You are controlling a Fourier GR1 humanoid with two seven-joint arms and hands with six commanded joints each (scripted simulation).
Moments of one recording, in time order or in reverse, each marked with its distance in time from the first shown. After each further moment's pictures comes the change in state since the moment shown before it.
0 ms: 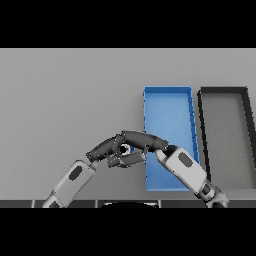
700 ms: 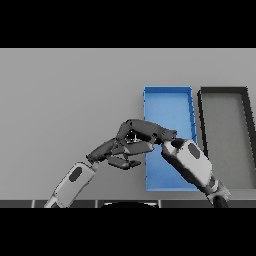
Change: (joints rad) left arm 0.027 -0.019 0.008 0.003 0.039 0.007 0.080; right arm -0.097 -0.030 -0.101 -0.037 -0.333 -0.105 0.213
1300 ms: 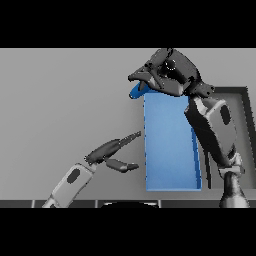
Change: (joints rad) left arm 0.019 0.025 -0.010 -0.035 0.013 -0.021 0.011; right arm -0.412 -0.183 -0.273 0.258 -0.163 -0.267 -0.033
